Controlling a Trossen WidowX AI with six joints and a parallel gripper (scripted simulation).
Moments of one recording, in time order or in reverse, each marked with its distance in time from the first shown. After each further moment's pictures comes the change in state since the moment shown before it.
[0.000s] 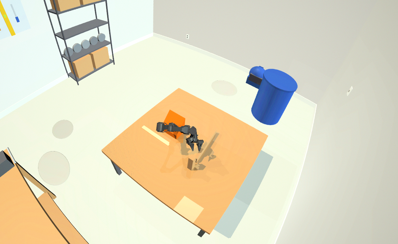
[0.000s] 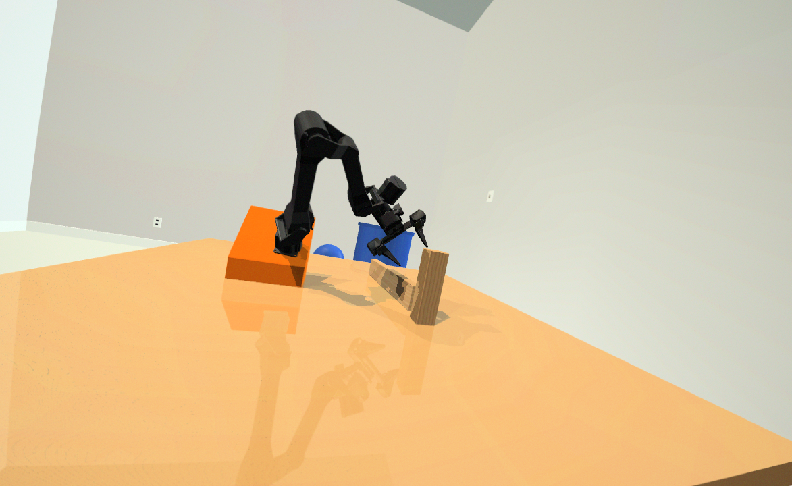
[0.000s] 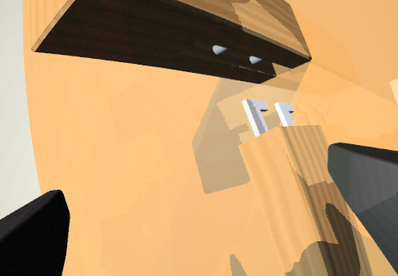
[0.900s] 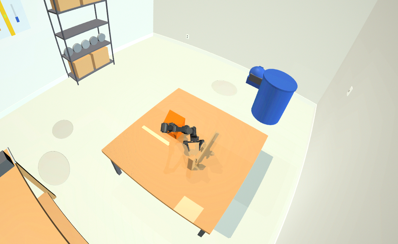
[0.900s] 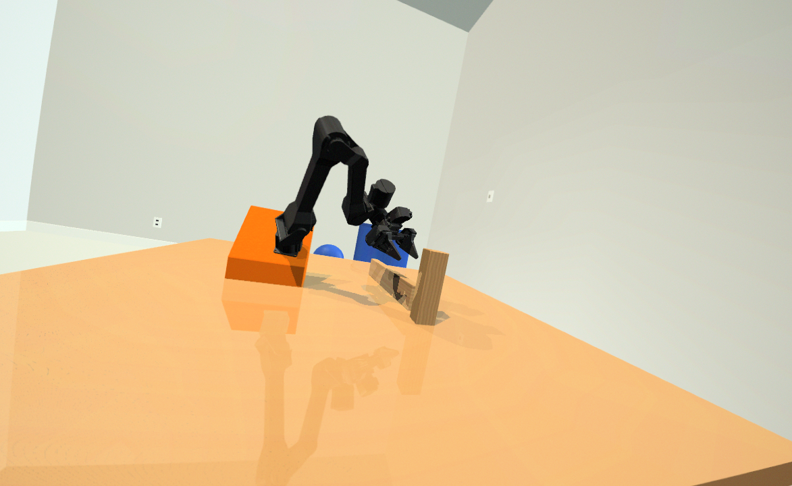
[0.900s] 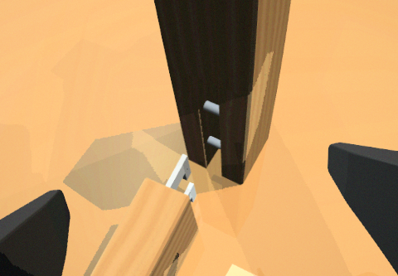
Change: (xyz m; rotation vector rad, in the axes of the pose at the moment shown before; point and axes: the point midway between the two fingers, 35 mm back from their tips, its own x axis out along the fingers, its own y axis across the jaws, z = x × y) arm 0.000 -0.016 0.005 -1.019 -0.083 -0.045
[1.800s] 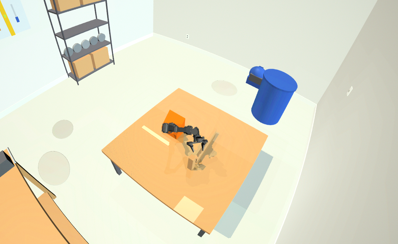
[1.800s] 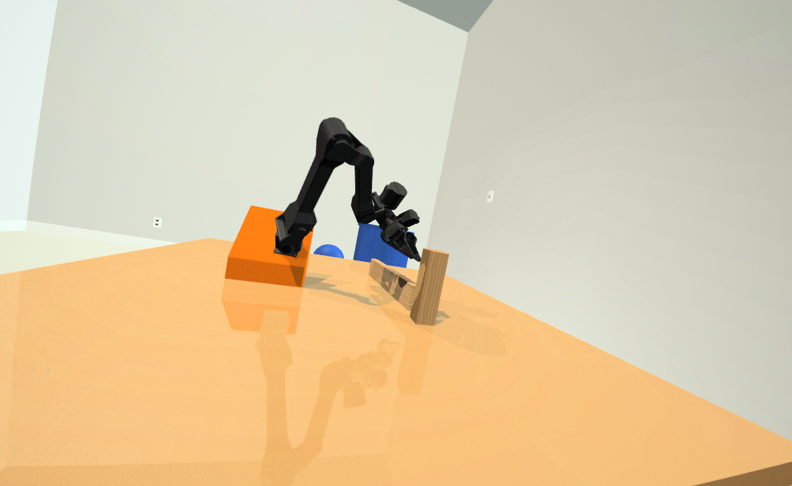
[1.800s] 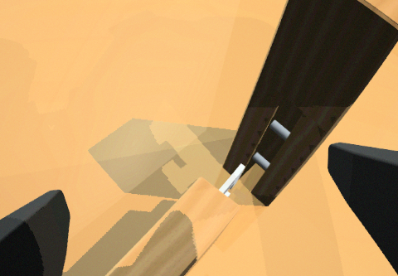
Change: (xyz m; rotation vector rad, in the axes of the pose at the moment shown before) arm 0.006 0.034 0.001 -0.306 0.015 0.063
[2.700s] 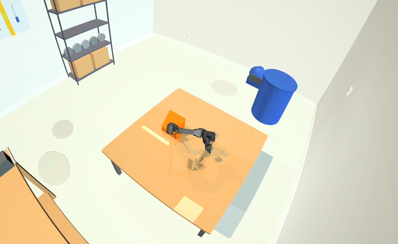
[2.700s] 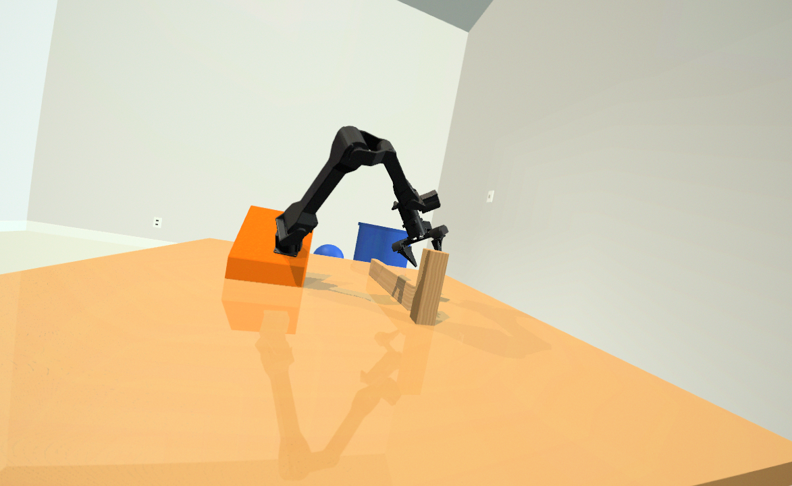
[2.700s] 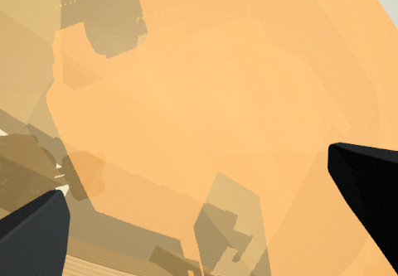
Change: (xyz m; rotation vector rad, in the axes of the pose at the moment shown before) arm 0.013 0.093 0.021 -1.169 0.097 0.452
